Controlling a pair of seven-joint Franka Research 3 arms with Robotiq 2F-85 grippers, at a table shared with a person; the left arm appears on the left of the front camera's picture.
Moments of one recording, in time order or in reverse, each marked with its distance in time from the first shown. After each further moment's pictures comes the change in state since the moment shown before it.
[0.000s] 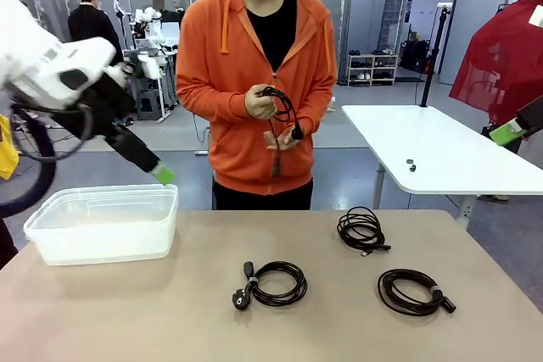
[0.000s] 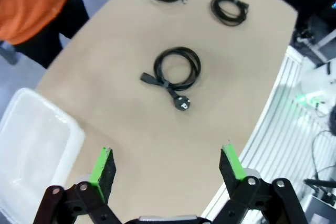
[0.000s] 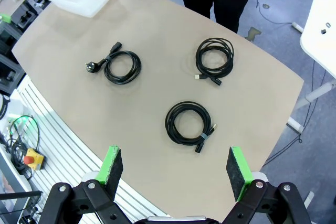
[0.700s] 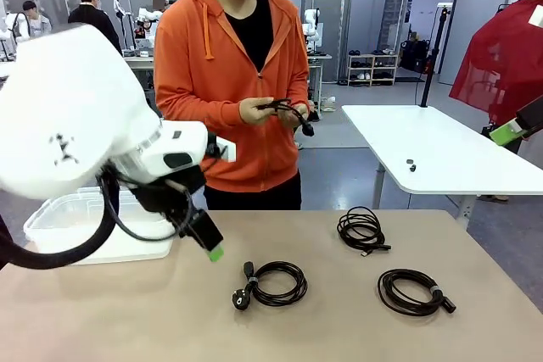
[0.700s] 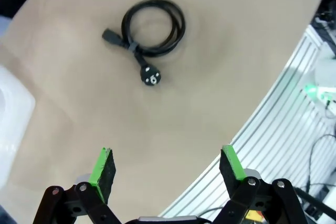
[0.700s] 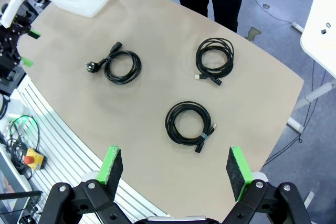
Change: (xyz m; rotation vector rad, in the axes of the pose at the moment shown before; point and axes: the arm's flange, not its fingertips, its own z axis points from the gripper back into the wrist) left arm -0.008 -0.087 -0.107 0.079 0.237 0.125; right arm 0.000 0.000 0.000 0.000 0.001 0.000
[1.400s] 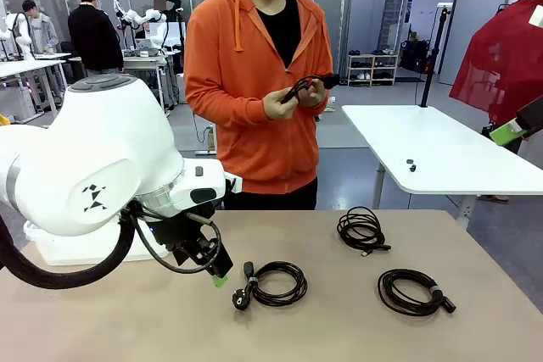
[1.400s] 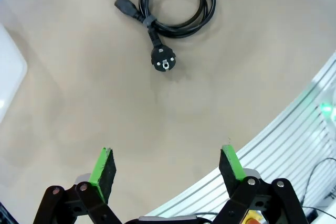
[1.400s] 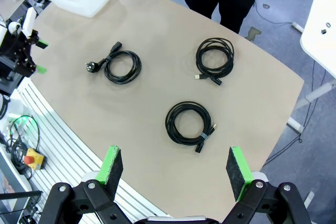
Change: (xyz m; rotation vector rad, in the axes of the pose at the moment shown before) left arm -0.006 -0.008 -0.045 0.071 0.077 0.147; right arm 0.000 0.000 0.000 0.000 0.000 0.000
